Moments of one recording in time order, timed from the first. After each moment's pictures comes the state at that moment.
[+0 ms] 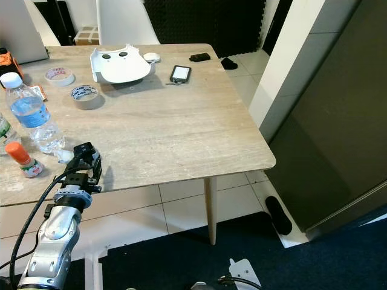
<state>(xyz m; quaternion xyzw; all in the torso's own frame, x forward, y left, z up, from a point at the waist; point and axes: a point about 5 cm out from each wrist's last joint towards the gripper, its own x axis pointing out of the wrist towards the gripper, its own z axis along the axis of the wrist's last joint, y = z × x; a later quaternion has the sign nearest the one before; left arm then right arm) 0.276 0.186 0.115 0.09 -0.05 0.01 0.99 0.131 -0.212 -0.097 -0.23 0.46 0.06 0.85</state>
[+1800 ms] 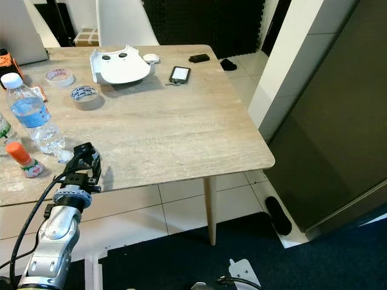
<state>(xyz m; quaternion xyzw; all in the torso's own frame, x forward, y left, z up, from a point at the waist) 0.277 0.186 0.115 0.09 -0.05 0.01 0.99 0.131 -0.212 -0.097 -0.24 0.47 0.06 0.85</state>
